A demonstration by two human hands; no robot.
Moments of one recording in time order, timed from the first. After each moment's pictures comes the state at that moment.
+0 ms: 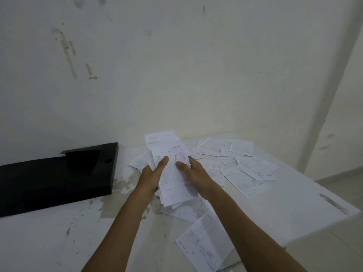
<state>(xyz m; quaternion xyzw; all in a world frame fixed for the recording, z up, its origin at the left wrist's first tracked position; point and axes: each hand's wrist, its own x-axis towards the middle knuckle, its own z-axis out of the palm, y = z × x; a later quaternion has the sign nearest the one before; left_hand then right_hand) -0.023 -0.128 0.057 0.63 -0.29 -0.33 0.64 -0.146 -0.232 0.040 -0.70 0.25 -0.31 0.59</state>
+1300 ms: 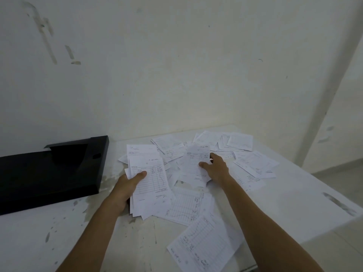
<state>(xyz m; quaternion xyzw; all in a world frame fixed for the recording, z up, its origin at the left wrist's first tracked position) 0.039 -0.125 0.001 0.66 -0.22 -0.38 0.61 -0.175 -0.337 -0.002 -0.73 0.49 -0.27 0.39</state>
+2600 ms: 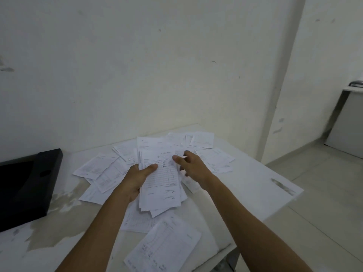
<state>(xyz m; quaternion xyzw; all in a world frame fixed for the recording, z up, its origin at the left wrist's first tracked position) -0.060 -0.227 0.028 0.60 -0.33 -0.45 0.58 -0.246 -0.322 0.030 -0.70 0.36 -0.32 0.53</state>
